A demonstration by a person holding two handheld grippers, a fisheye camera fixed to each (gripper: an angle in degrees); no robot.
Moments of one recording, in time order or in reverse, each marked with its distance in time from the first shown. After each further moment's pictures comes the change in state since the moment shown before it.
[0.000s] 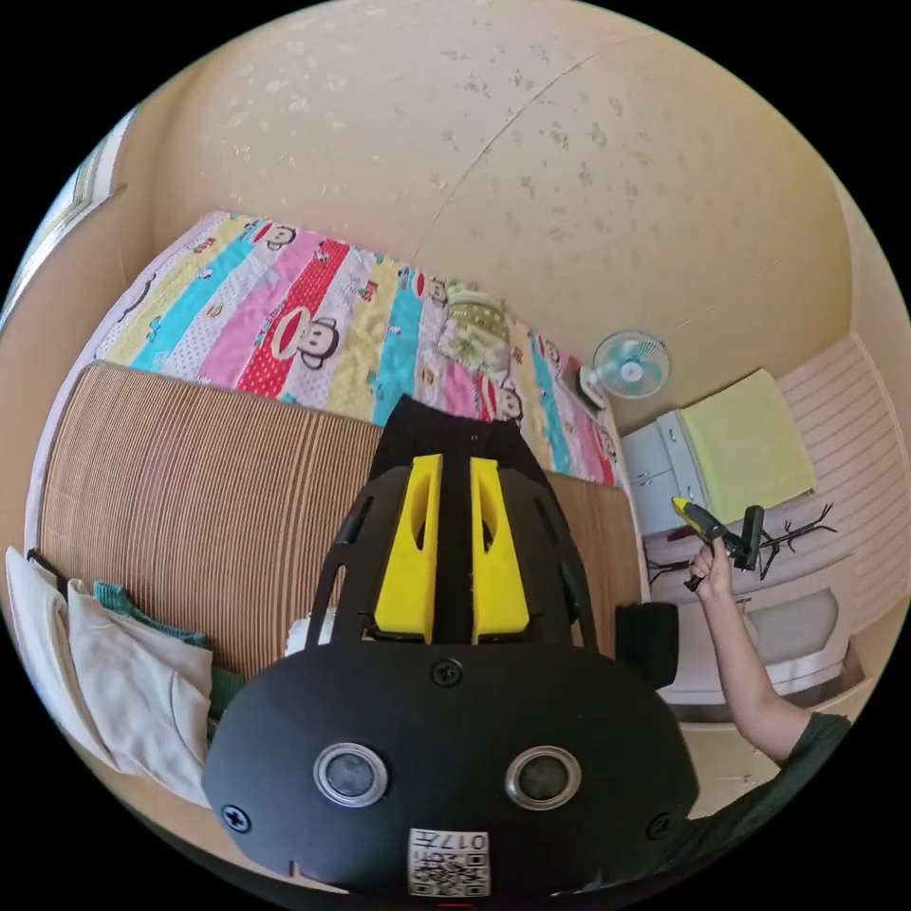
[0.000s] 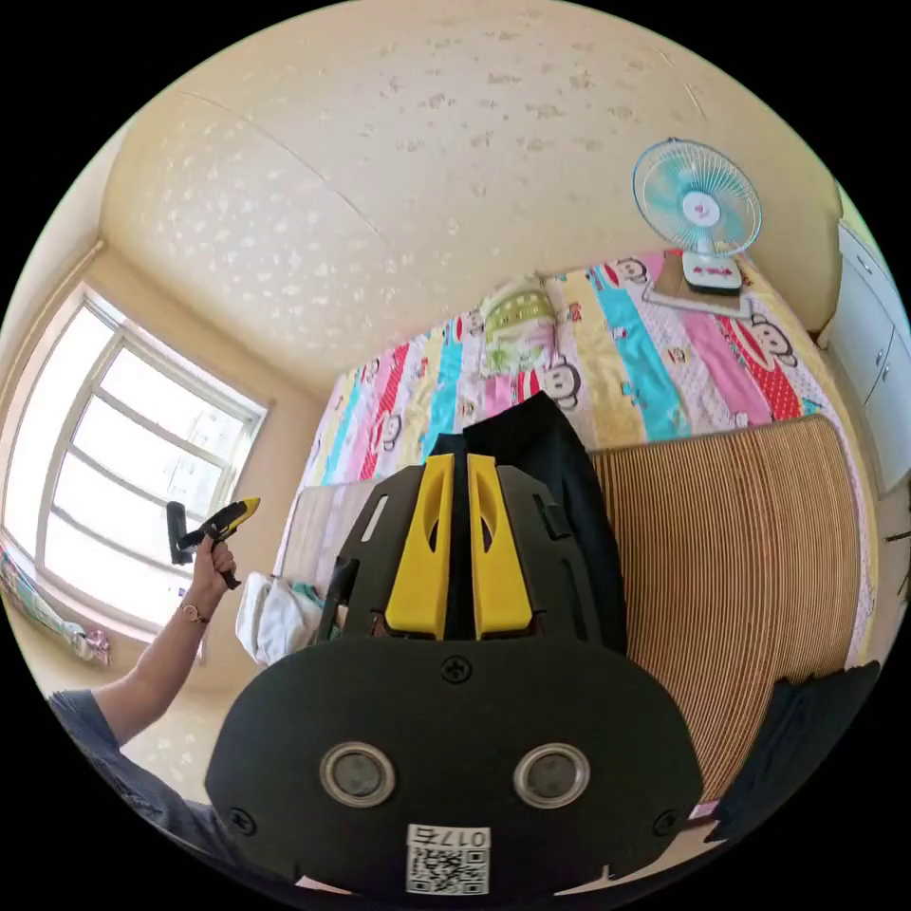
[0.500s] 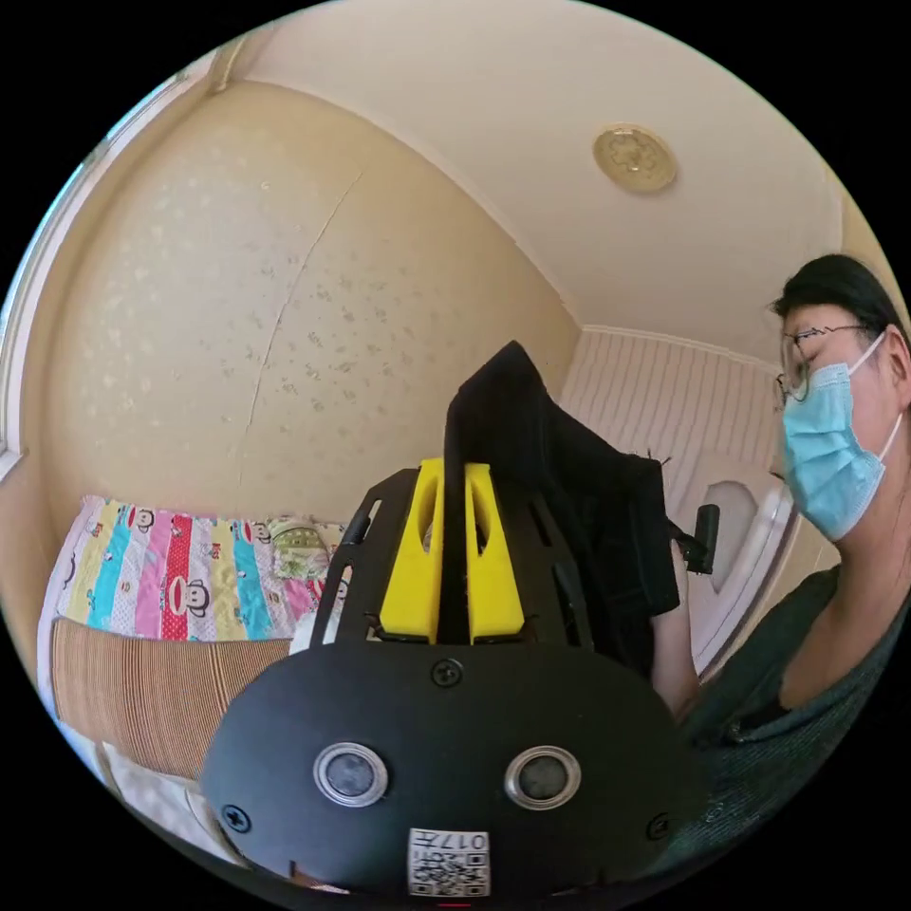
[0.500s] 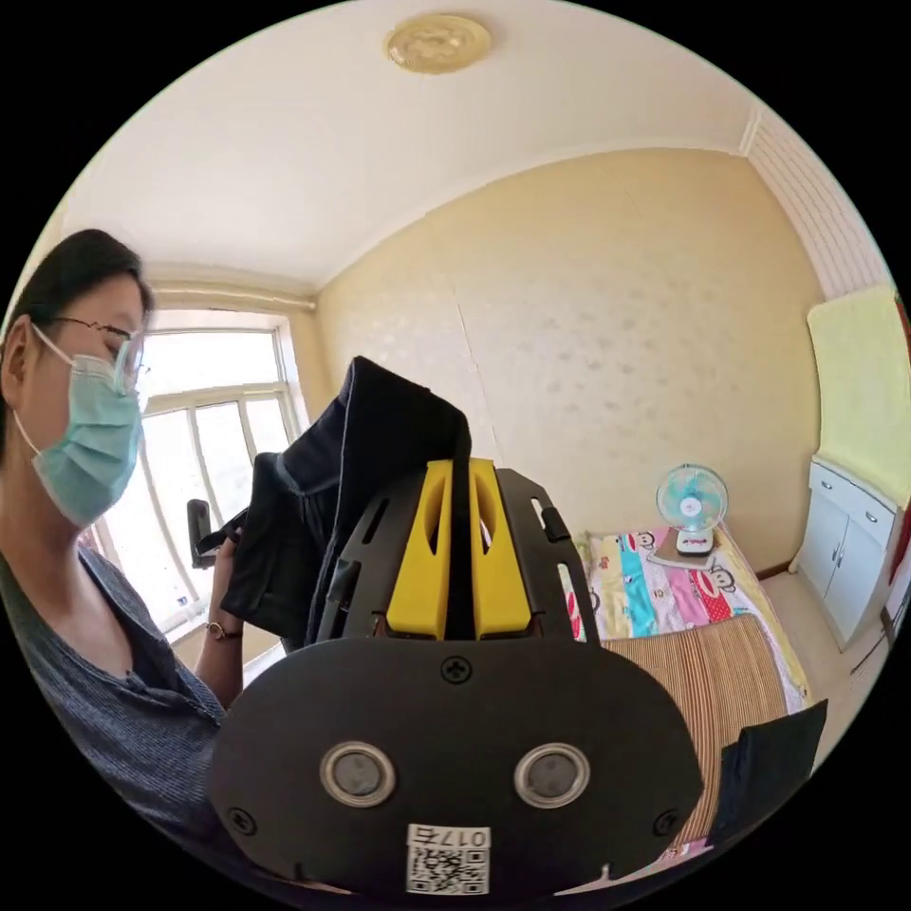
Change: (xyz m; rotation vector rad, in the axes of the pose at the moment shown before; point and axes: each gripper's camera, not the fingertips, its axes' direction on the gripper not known) left arm 0.228 0.407 -0.291 0.601 0.418 0.540; right arm -0.341 0.378 -0.286 0.745 -0.055 -0.355
